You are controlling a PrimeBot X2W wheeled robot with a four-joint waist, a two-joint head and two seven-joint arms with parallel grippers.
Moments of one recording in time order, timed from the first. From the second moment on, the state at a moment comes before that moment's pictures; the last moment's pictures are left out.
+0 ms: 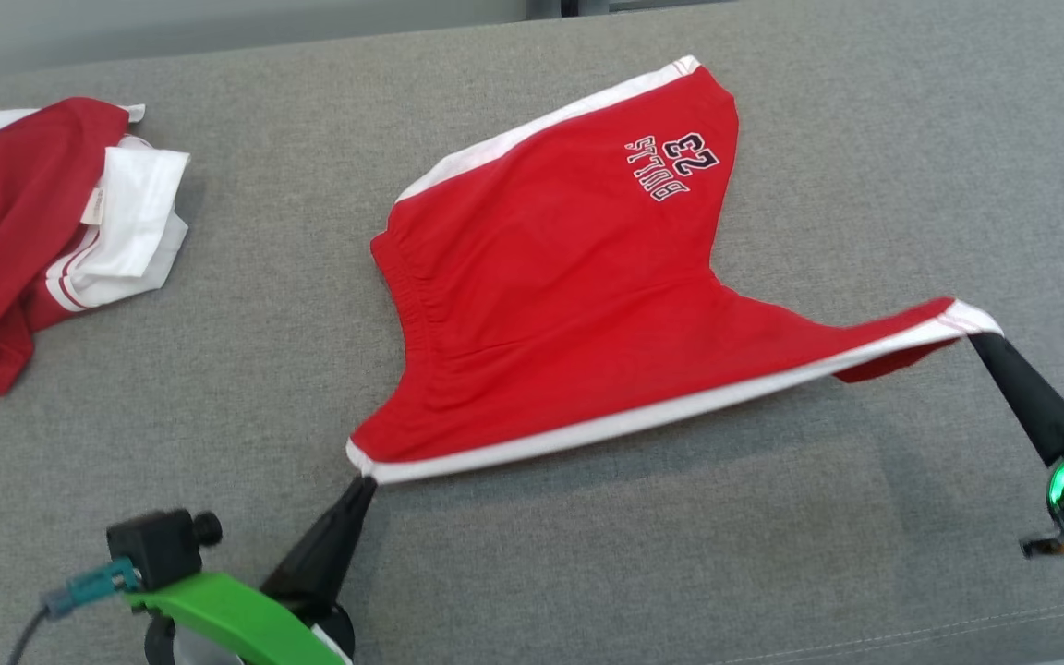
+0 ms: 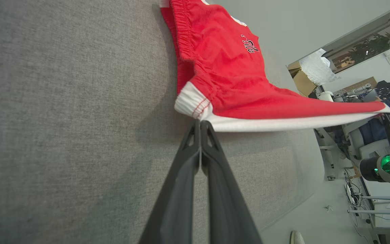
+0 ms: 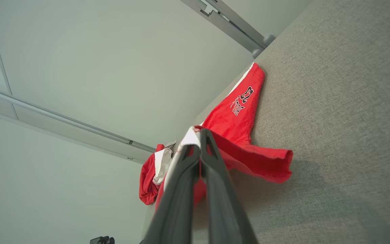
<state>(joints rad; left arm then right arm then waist) 0.07 0.35 -0.49 -0.19 -1.07 0.09 -0.02 0.16 -0.56 0.16 -0.34 1.49 0.09 0.02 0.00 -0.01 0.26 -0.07</state>
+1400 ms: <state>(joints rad) -0.78 0.17 -0.41 0.19 -0.94 0.12 0.26 -0.81 -0.39 0.36 0.23 1.14 -0.12 0.02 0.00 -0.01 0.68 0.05</state>
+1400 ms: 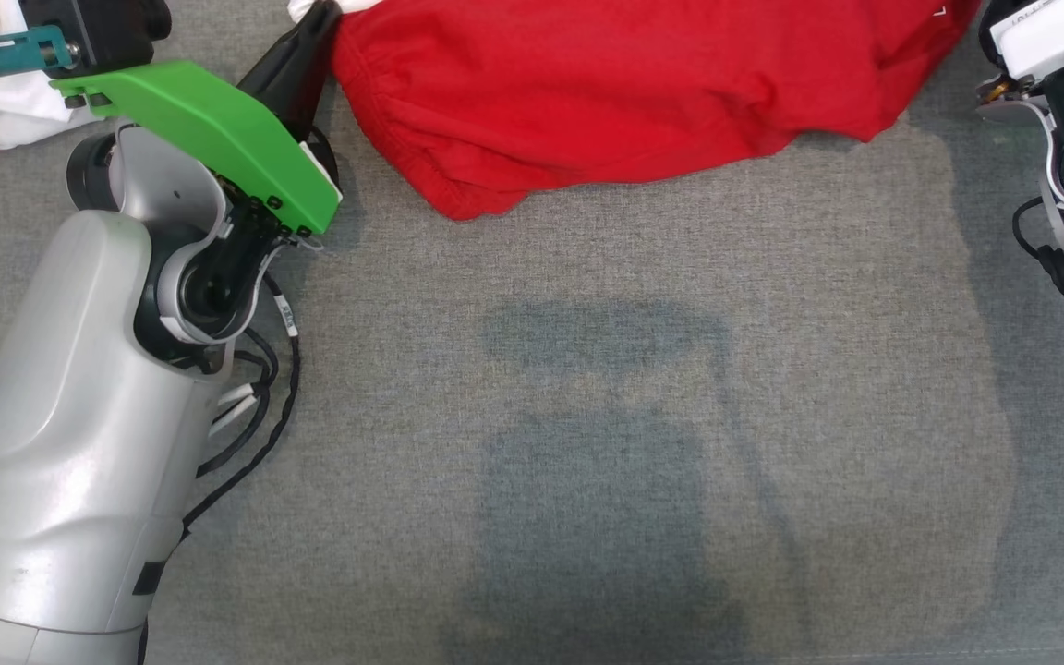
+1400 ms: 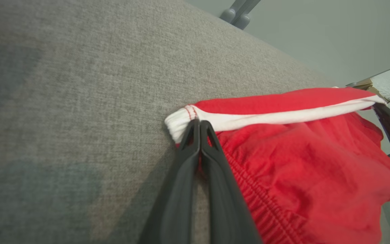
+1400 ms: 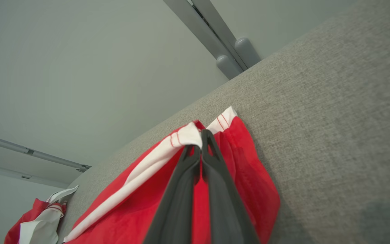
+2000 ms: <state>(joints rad) -0.75 0.17 -0.40 0.11 -0.83 0.10 0.05 -0.79 -0.44 0.43 0.38 1.04 -0.06 -0.03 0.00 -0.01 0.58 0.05</state>
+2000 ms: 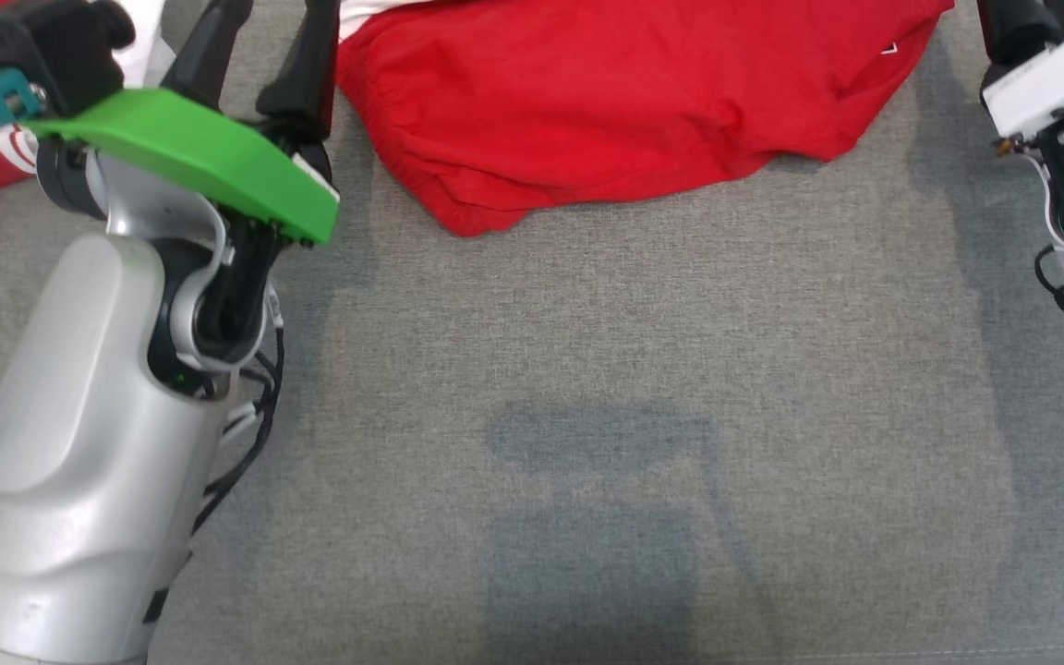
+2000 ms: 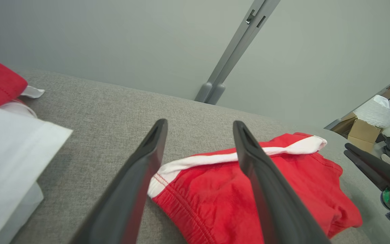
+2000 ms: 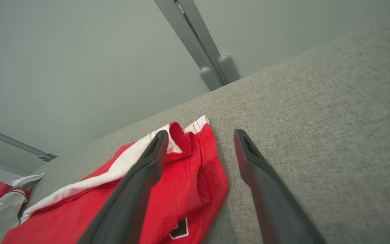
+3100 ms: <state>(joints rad) -0.43 0.18 -0.37 0.05 -0.83 0.11 -0.12 -0.63 -0.46 0.17 0.51 1.40 0.08 0.03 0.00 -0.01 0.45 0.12</state>
